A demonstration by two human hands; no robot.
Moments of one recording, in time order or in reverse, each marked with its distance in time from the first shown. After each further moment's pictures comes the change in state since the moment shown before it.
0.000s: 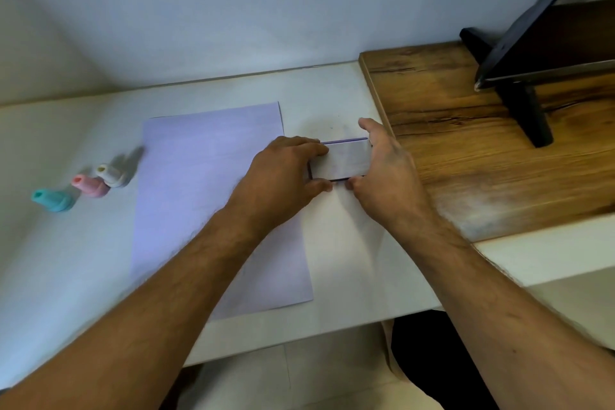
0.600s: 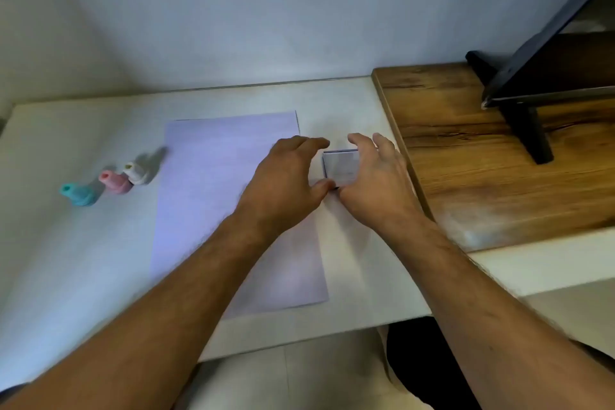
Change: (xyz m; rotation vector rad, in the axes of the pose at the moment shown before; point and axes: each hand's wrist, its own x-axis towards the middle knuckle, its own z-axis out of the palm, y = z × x) left_hand -0.012 -0.010 -0.007 -0.068 0.103 -0.058; right_hand -0.008 -0.036 0.009 -0.149 -0.075 0.011
